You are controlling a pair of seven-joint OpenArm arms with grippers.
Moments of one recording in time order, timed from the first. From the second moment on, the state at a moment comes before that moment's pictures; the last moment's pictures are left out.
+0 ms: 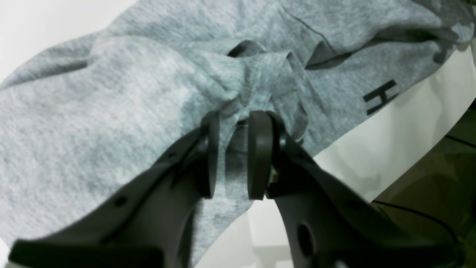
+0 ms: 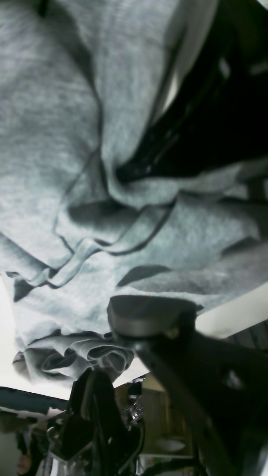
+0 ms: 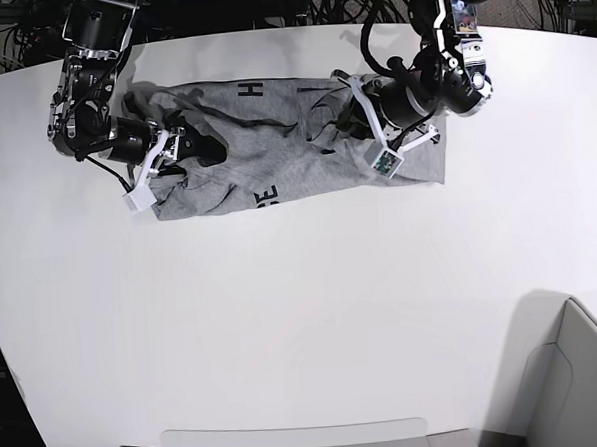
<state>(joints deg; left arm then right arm) 13.8 0.6 -7.0 109.8 -24.9 -36.3 70.6 -0.3 7.0 22.4 73.8 56.6 44.2 -78.1</state>
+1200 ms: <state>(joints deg) 18.1 -1.5 -21.0 112.0 -34.1 -36.3 71.1 9.9 9.0 26.8 92.0 29.5 35.5 -76.8</state>
